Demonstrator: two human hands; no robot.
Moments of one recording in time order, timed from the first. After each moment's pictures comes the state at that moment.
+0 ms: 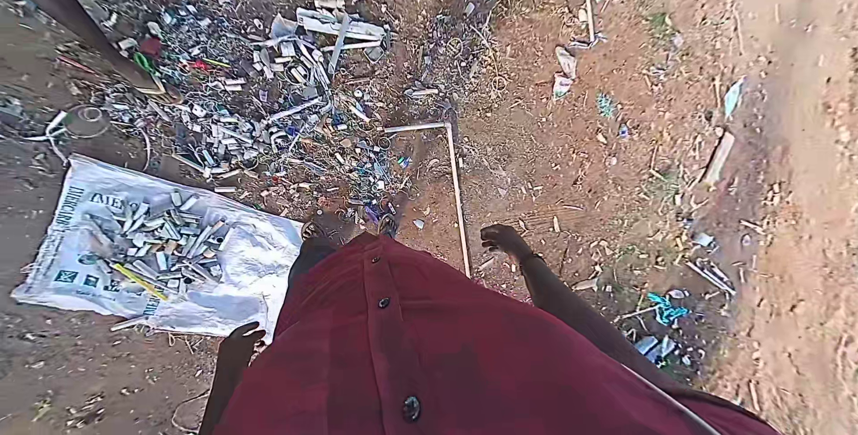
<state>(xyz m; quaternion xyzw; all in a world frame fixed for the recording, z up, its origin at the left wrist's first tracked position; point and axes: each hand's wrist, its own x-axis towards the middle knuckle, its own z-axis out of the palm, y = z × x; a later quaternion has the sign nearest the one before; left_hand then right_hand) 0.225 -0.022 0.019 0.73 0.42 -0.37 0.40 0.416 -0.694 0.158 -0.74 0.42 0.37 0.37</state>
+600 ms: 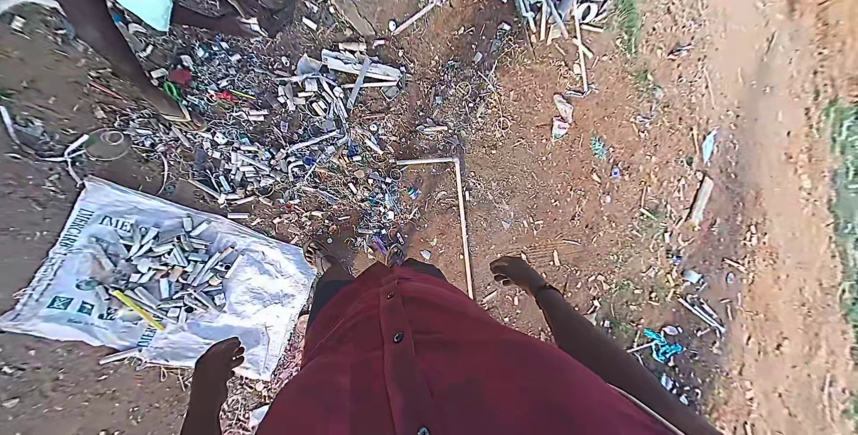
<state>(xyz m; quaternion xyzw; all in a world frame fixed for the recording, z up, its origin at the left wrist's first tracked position) 0.365 0.007 0.098 0.65 0.53 -0.32 0.44 0.485 -0.637 0.181 -0.75 0.40 0.44 0.29</state>
